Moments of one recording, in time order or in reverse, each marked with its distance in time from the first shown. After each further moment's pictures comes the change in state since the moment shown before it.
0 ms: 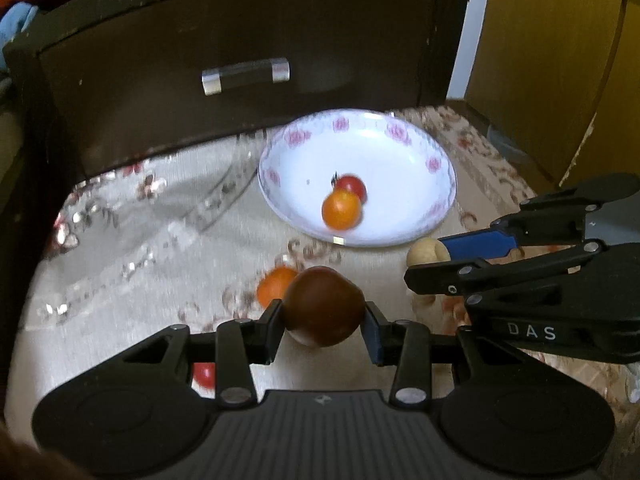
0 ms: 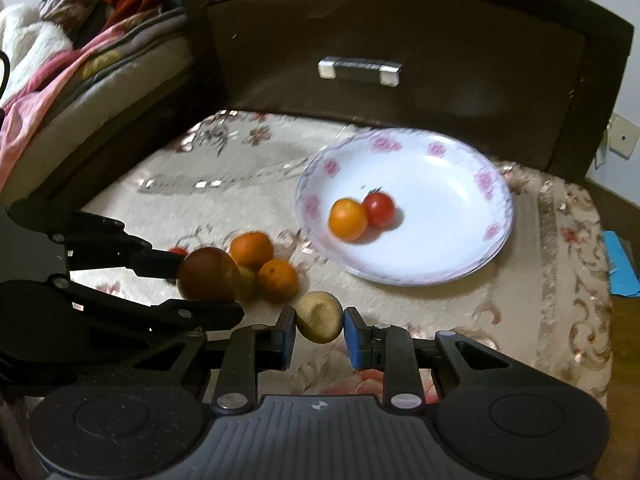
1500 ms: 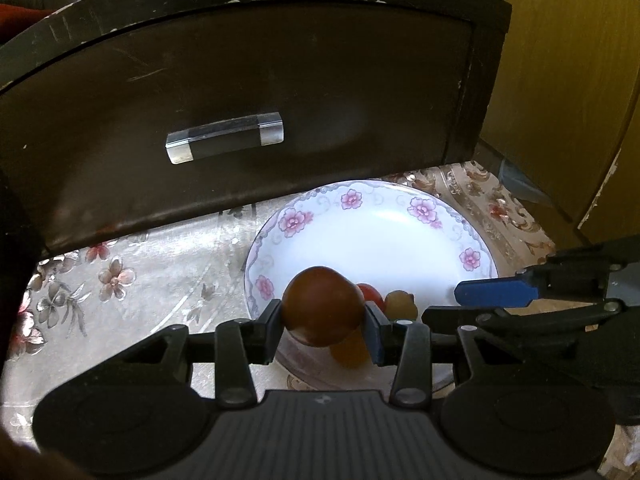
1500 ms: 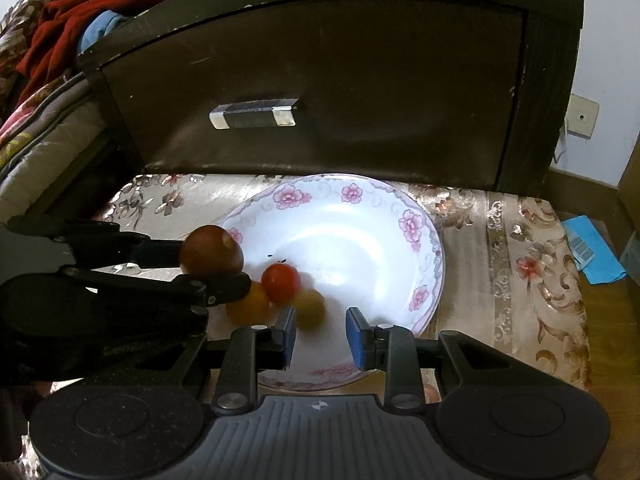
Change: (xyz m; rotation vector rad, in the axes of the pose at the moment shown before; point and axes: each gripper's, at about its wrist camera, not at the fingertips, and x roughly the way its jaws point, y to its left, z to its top) left arm 0.063 0.006 0.066 0.007 -0.071 -0.005; right arm 0.033 -0.057 0.033 0.148 -0.058 -0.077
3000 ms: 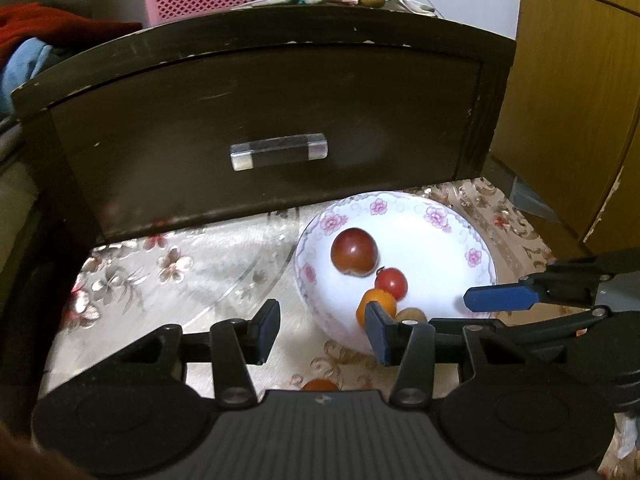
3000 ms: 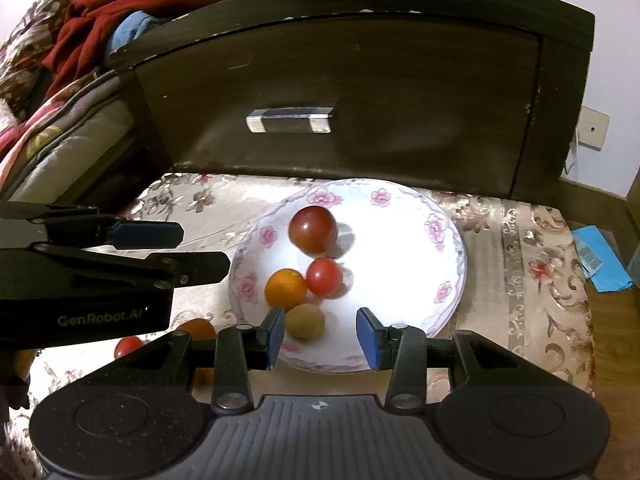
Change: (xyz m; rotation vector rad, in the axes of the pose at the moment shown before) left arm -0.059 0.017 -0.015 -0.041 -0.040 0.061; right arm -0.021 0.023 -0.008 -0.032 -0.016 0.044
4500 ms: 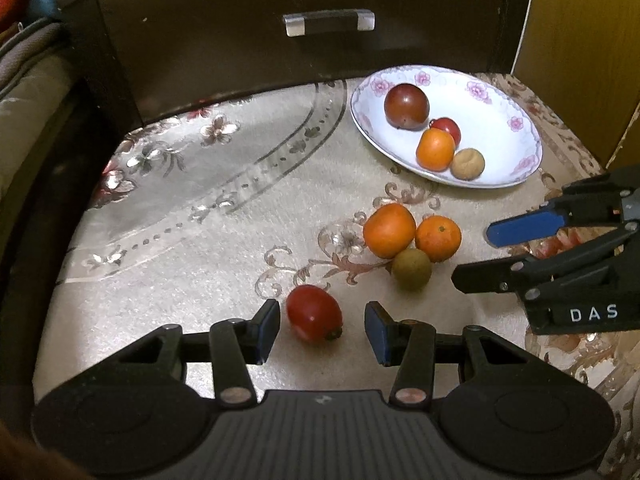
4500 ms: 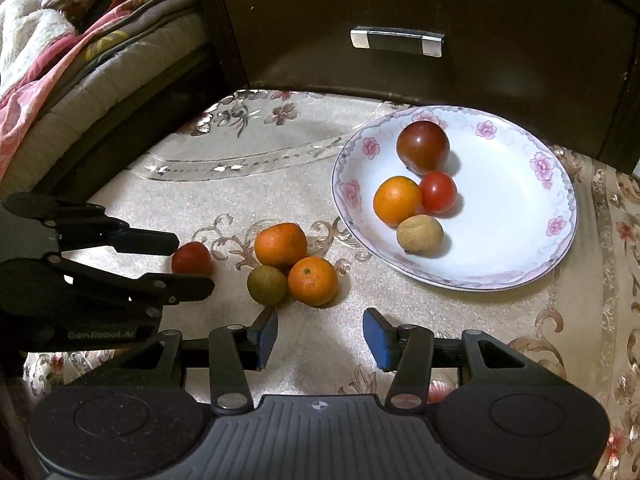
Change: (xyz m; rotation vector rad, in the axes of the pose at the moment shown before) left arm 0.001 0.032 -0.081 0.010 0.197 0.049; right arm 0.021 0.049 -0.037 -0.110 0.146 0.113
